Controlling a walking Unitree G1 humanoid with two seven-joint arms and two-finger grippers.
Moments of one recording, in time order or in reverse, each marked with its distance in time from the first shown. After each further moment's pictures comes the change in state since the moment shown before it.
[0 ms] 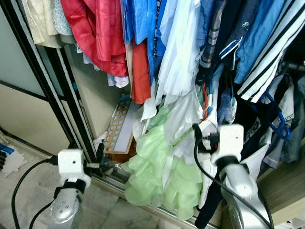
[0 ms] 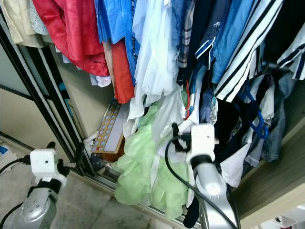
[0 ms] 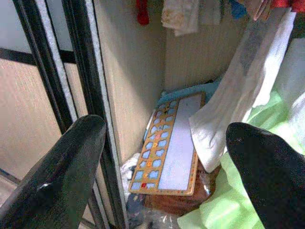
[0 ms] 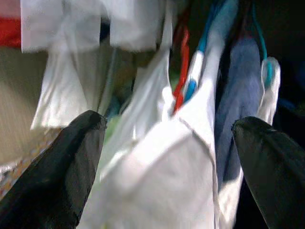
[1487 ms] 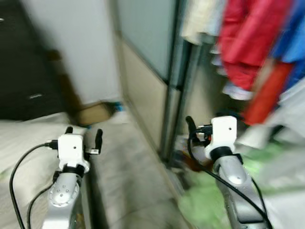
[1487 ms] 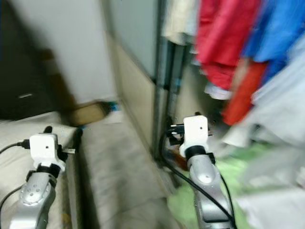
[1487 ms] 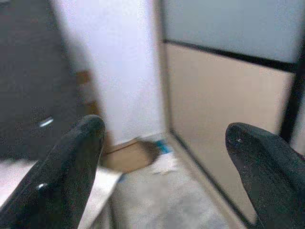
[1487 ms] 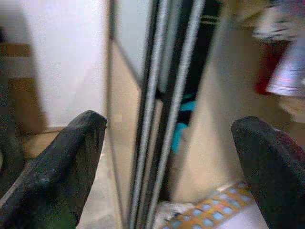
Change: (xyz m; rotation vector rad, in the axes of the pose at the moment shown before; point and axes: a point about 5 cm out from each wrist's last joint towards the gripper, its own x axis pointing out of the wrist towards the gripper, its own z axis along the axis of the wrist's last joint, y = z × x) left arm 0.024 -0.004 0.022 0.051 -0.087 0.026; right arm 0.020 0.004 0.020 -0.031 -0.056 0.024
